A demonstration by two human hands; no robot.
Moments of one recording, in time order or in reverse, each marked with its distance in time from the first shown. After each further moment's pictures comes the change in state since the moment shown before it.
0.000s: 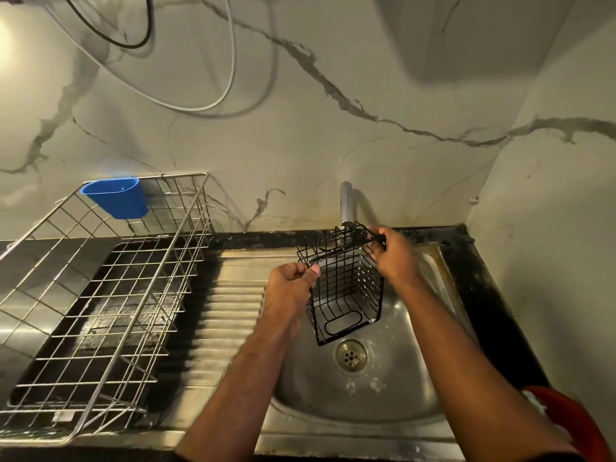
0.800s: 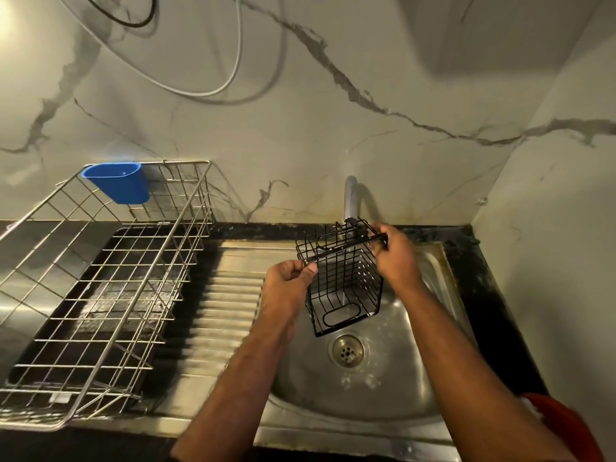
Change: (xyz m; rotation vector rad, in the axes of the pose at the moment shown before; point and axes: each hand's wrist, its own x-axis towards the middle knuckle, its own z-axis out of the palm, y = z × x) left_hand 0.003 -0.012 0.001 -0.044 0.011 0.042; right_hand 0.002 0.007 0.004 0.016 -0.005 -0.019
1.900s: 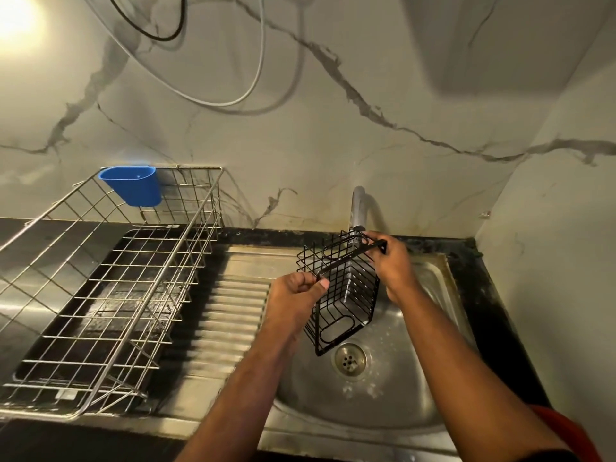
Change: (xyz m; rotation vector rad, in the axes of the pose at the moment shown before) left_hand -0.018 -0.001 -0.016 0.031 -0.086 0.041; right_hand -0.001 -0.013 0.017 0.335 -0.035 0.122
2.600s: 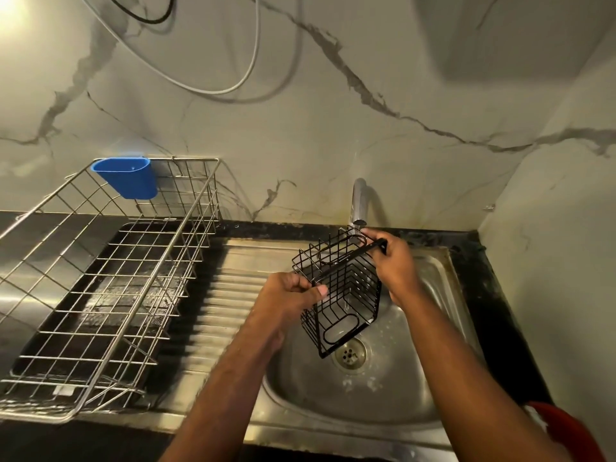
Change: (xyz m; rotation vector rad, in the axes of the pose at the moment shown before) left_hand -0.002 0.010 -0.019 0.102 -0.128 -0.062; right_hand -0.006 0.012 -0.001 -0.141 -0.011 -0.083
